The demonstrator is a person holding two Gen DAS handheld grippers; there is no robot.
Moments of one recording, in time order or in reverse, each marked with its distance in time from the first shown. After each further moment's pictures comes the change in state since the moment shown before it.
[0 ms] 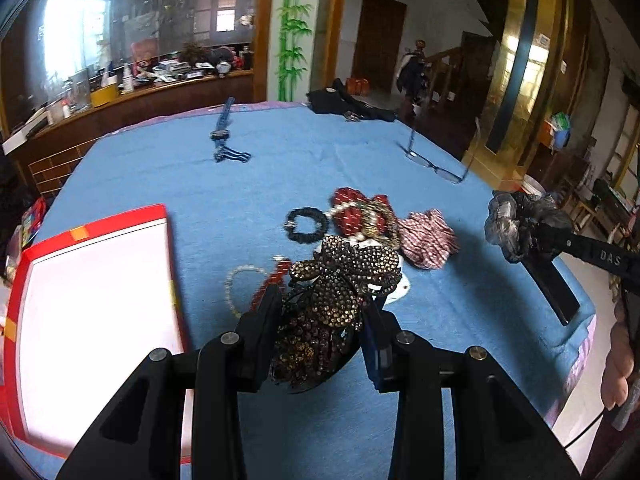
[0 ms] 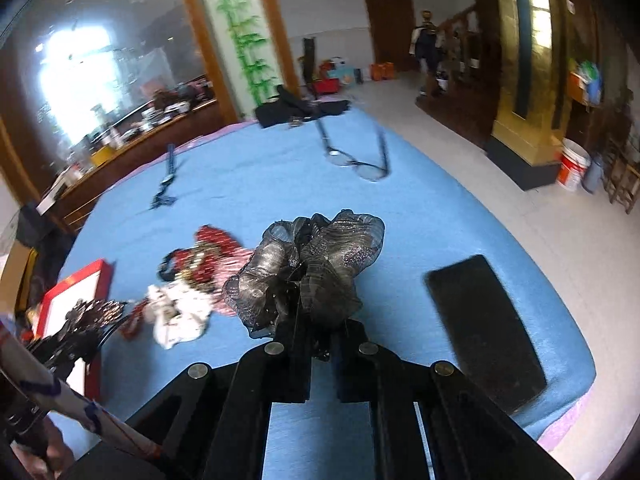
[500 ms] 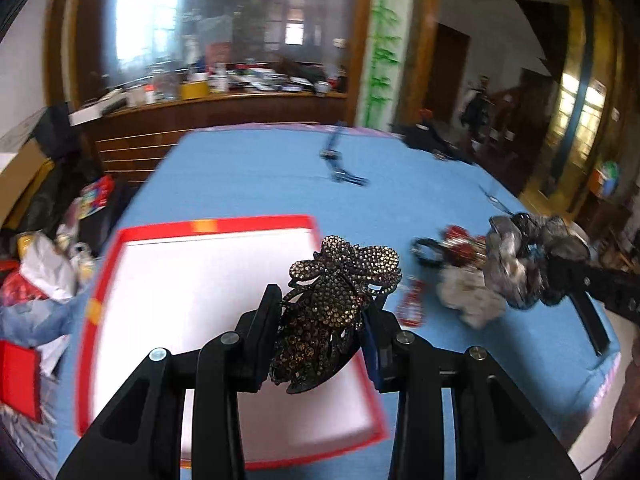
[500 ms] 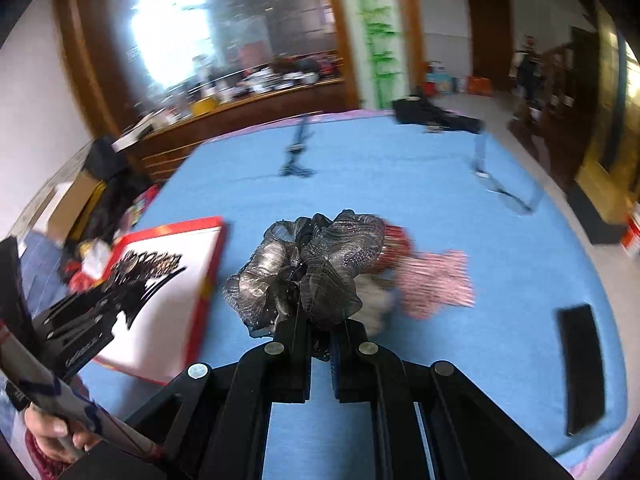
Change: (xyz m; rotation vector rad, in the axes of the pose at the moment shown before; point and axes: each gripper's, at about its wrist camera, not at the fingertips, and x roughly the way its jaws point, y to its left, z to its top) left arm -0.056 0.123 -0.005 -0.153 -0.080 0.190; right arm 0.006 0.162 -0.003 -0.249 0.060 0.249
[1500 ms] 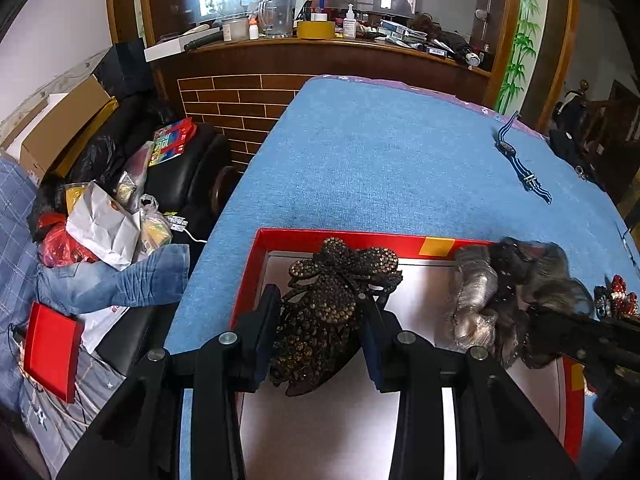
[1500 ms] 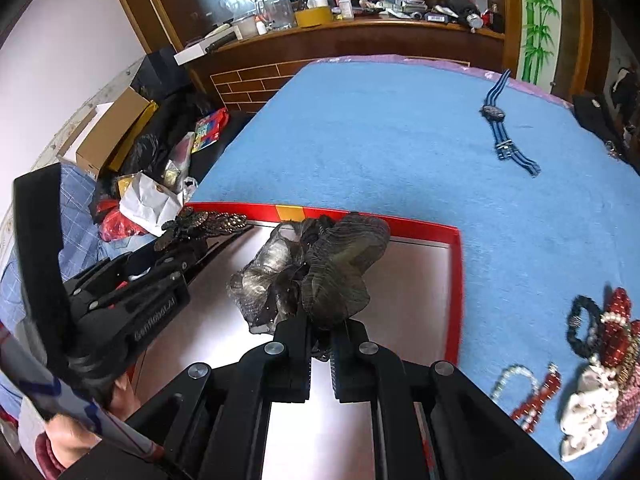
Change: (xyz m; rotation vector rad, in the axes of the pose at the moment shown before) left arm 0.117 0.178 0.032 -0.157 0.155 0.241; right arm 0.203 0.194 0.058 -0.152 0.233 0.158
